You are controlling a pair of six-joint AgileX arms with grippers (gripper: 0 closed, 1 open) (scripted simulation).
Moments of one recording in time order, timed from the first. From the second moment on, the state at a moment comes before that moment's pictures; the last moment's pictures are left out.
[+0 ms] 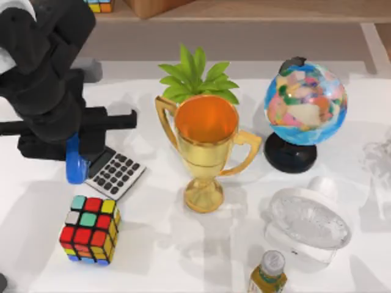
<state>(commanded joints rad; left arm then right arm) -0.39 1.58 1.27 -1.07 0.00 -0.39 0.00 0.00 0.00 0.00 0.00 0.00</state>
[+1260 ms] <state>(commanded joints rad) 0.10 1.84 1.24 -0.95 -0.01 0.11 0.00 0.00 0.00 0.00 0.00 0.00</state>
